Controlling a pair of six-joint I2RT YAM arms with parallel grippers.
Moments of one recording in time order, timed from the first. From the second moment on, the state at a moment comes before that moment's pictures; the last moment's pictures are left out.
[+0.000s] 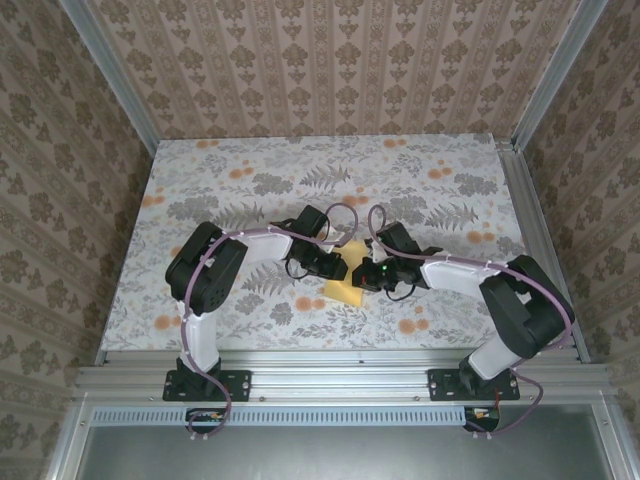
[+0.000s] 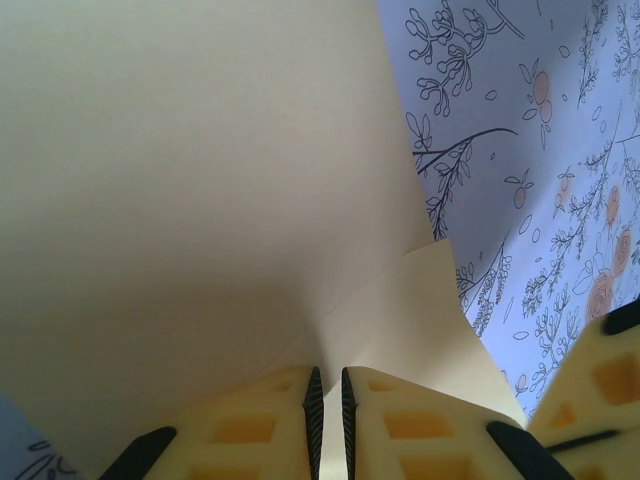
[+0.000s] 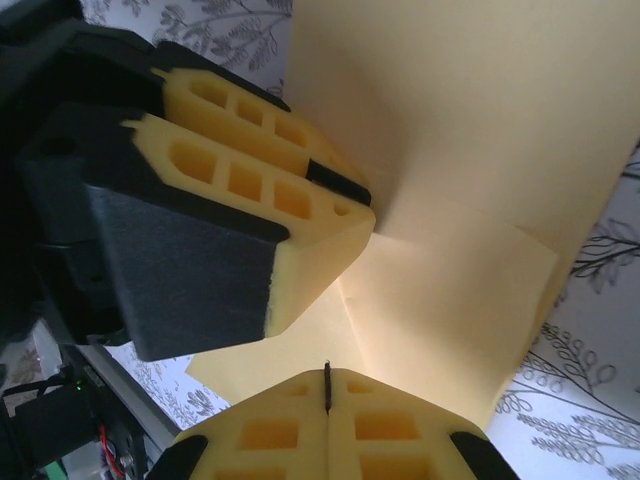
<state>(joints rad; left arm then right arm) -0.70 1.96 1.12 -0.32 0.63 -0.25 0.54 1.58 0.73 -0.13 -0.50 0.74</state>
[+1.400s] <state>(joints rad) -0.69 1.98 1.14 -0.34 0.67 -0.23 0.61 1.63 0.68 -0.10 -0.48 0.73</state>
